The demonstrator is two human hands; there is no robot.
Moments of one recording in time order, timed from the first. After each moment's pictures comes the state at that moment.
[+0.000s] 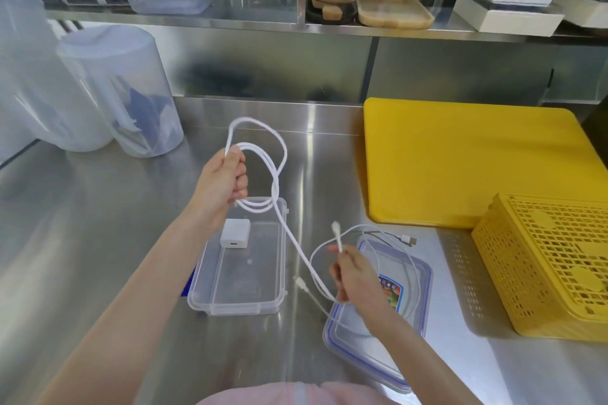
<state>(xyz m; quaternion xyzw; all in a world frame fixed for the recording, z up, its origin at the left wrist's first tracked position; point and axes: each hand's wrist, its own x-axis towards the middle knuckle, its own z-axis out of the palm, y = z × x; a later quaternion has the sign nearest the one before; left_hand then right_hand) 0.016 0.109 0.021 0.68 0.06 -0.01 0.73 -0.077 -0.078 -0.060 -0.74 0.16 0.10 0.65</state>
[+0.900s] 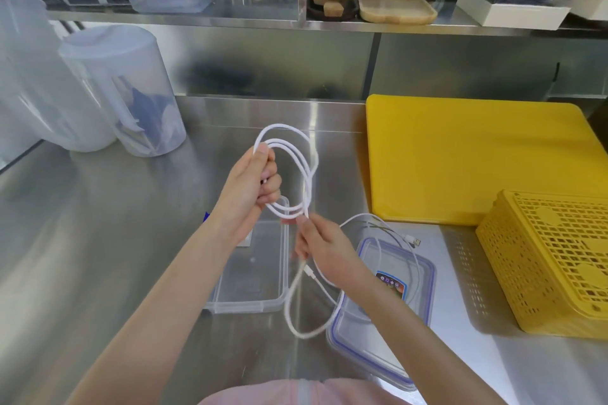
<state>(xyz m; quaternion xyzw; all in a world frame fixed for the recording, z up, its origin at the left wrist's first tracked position) -0.003 0.079 0.031 0.60 -0.02 -0.05 0.80 -0.054 -0.045 -0.024 -0.73 -0.08 0.08 0.67</state>
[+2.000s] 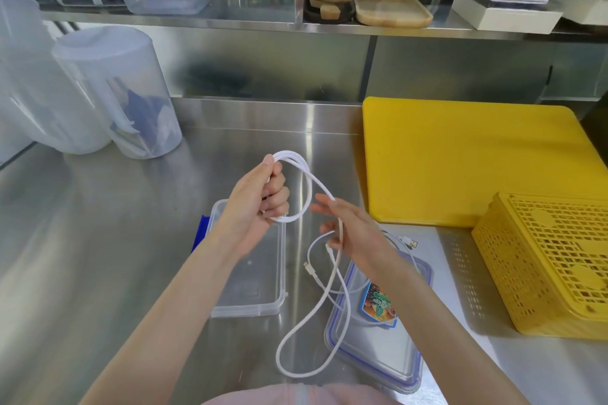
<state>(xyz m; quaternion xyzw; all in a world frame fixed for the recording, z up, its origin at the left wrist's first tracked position) -0.012 0.073 0.025 0.52 -0.01 -0.13 0.84 -0.036 -0.080 -0.009 -0.65 0.08 0.13 0.74</state>
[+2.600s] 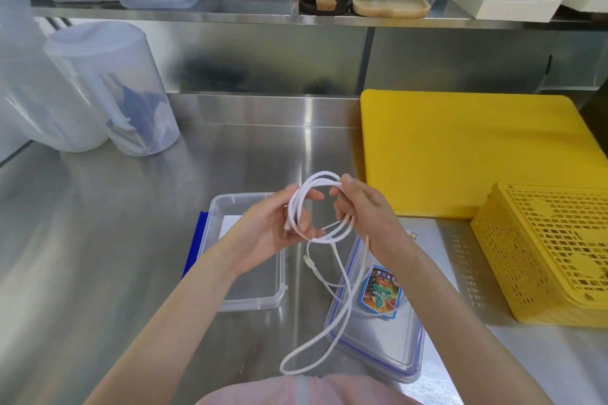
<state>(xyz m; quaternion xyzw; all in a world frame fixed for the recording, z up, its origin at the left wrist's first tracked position) -0.036 0.068 0.015 0.53 -0.06 -0.29 0.79 -0.035 -0.096 -0.004 -0.71 0.00 0.03 0.71</state>
